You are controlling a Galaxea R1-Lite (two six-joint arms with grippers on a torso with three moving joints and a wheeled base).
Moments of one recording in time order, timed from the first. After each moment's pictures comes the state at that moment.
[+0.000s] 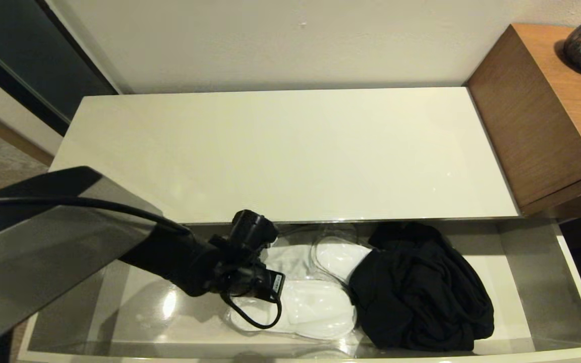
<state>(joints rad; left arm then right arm) -0.60 2.05 -1.09 -0.10 0.10 -0.20 0.00 0.00 0.00 -0.03 -0.01 0.06</state>
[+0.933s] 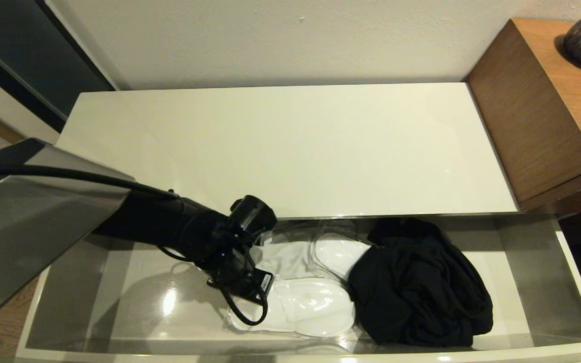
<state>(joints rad) -0.60 1.98 -1.28 0.35 0.12 -0.19 0.00 0.00 0.00 -0.03 -0.01 0.06</state>
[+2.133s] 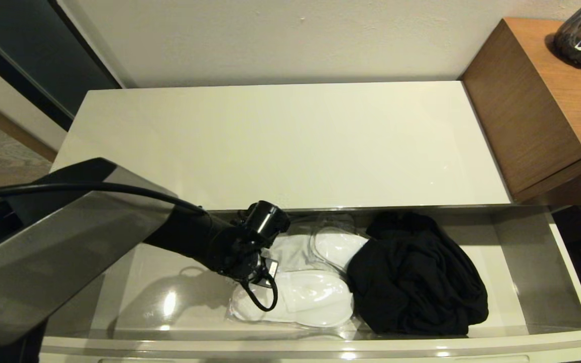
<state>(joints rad) -0.59 2.12 -1.30 0.10 0.46 -0.24 0.00 0.00 0.00 -0.03 -0.01 0.06</state>
